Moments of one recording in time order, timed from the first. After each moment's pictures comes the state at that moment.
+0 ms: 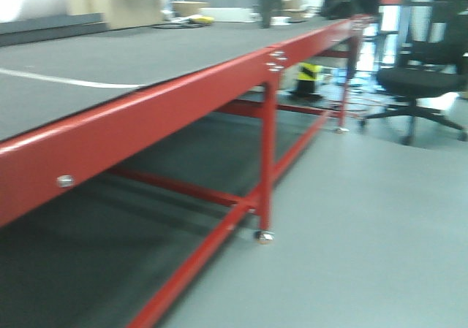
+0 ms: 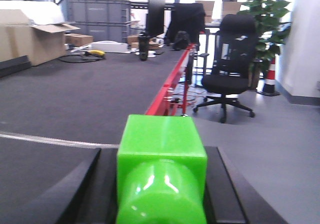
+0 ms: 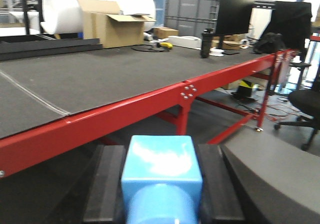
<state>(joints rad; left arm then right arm) -0.20 0.31 -0.64 -0.11 0.38 0.11 0.22 0.19 -0.59 0.23 0.49 -0.22</state>
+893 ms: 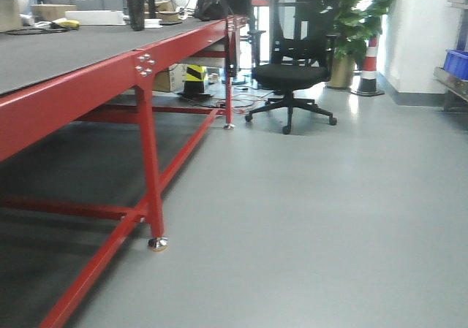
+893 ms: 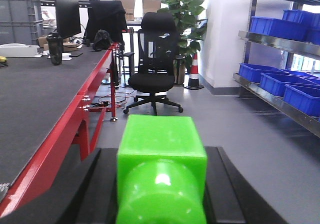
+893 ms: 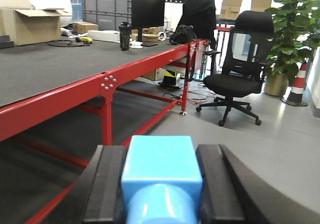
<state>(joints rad) -0.20 0.31 -0.64 -0.11 0.38 0.11 0.22 0.19 -0.59 0.23 0.48 -0.22</state>
